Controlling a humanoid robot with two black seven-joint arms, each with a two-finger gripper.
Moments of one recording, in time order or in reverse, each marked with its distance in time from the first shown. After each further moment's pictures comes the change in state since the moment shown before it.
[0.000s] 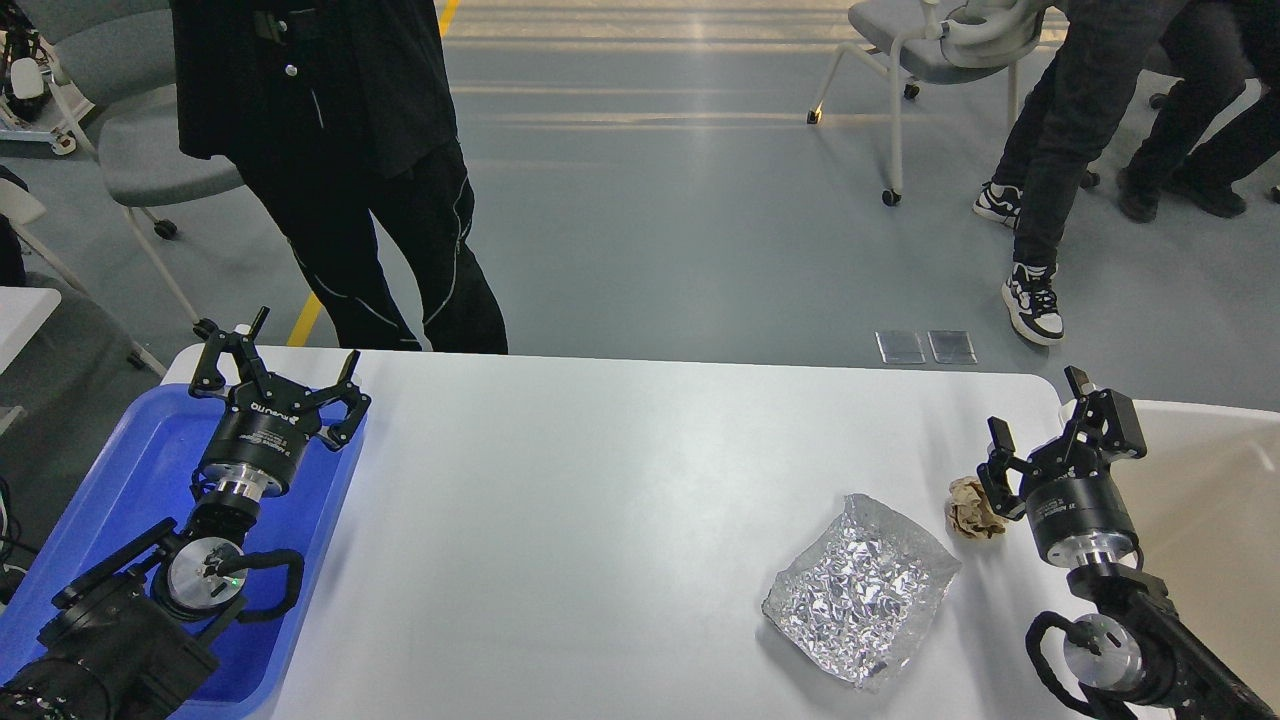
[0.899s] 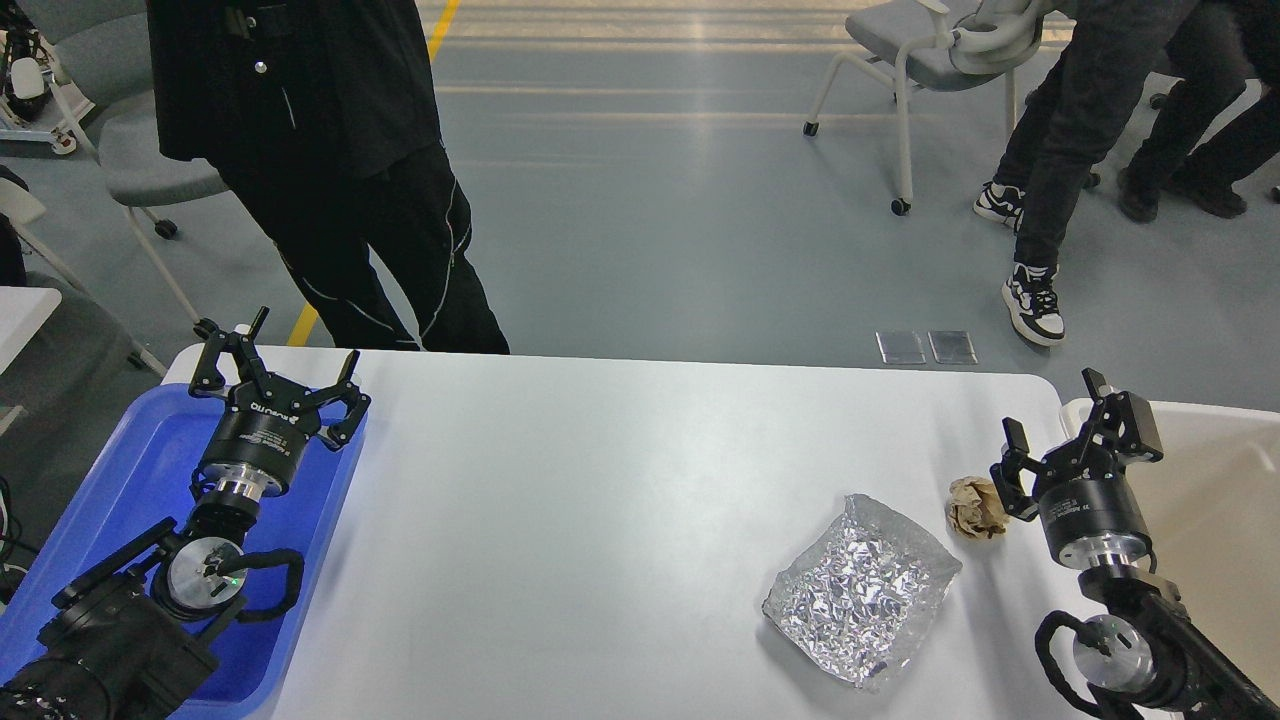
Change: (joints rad) left arm 0.000 0.000 -0.001 0.000 0.000 0.001 0.000; right arm -0.009 -0.010 0.015 0.009 0.022 -0.010 0.003
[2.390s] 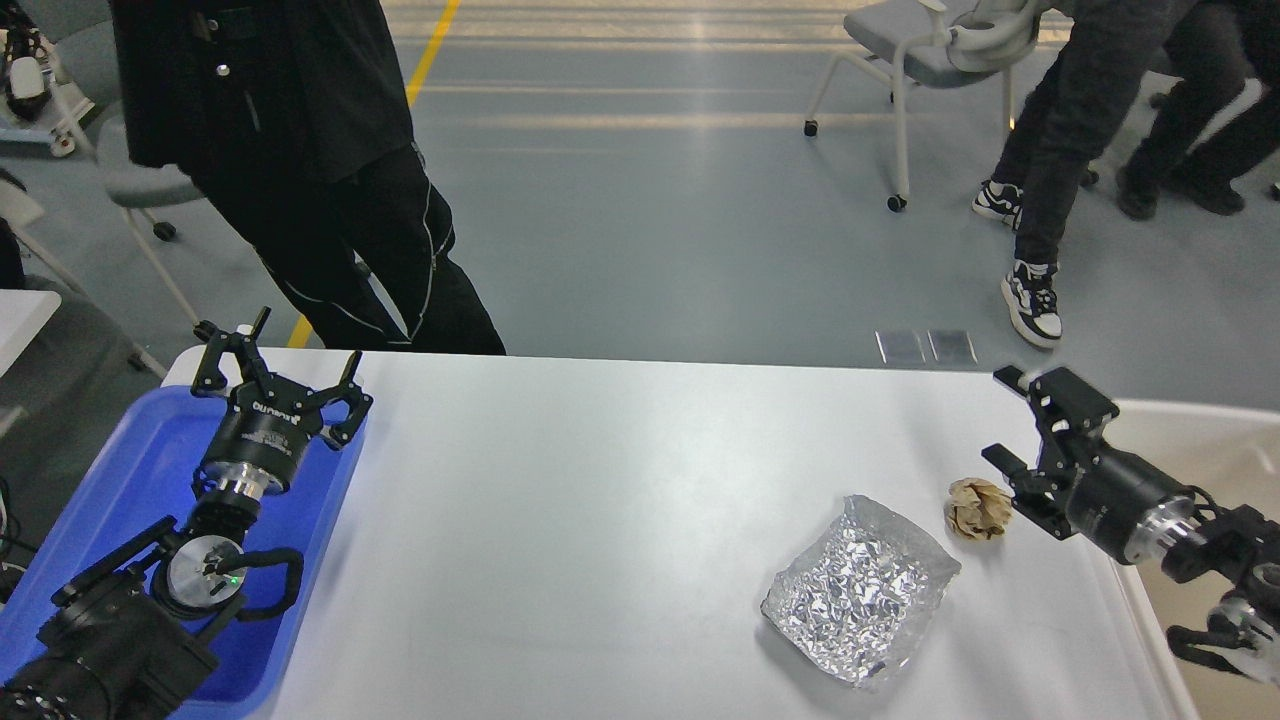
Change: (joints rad) left arm -0.001 0.000 0.002 -0.001 0.002 -0.007 0.000; right arm 0.063 -0.518 -0.366 0.394 -0.226 0.041 -0.368
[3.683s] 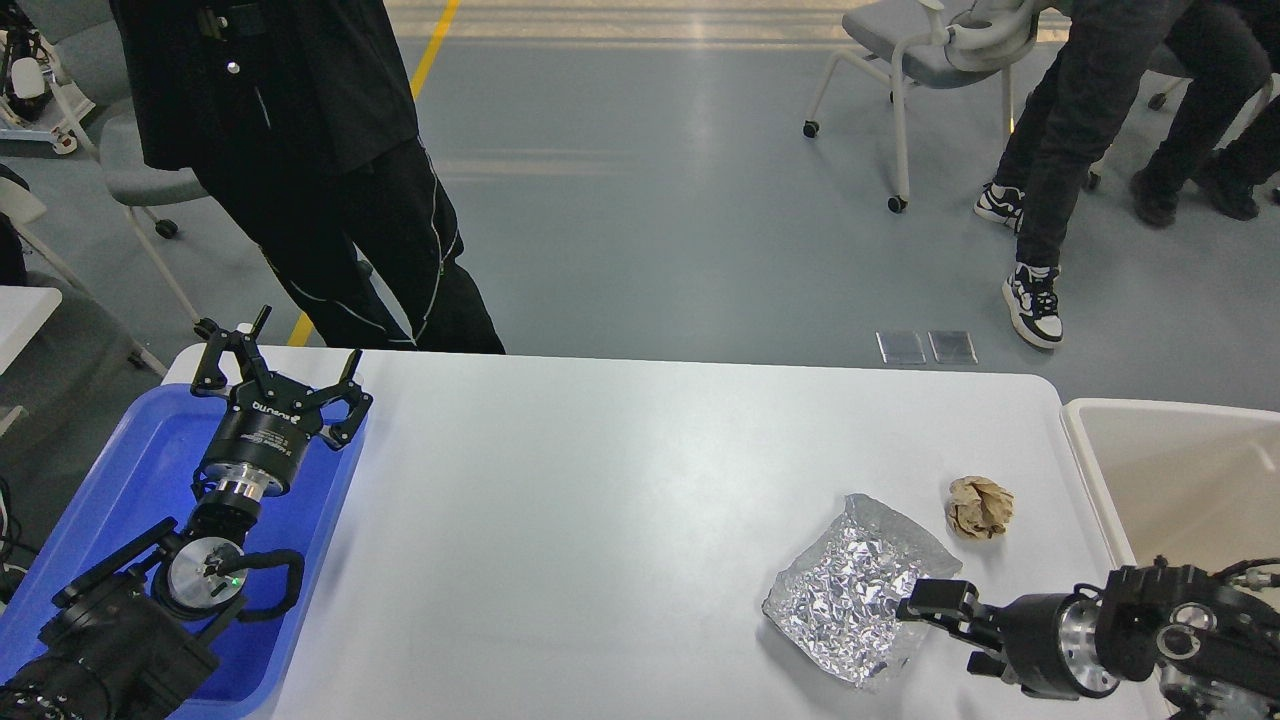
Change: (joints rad) left arm 0.000 0.000 0.001 0.000 0.000 -0.001 0.000; right arm 0.314 -0.050 -0.673 0.114 -0.083 0.013 -0.377
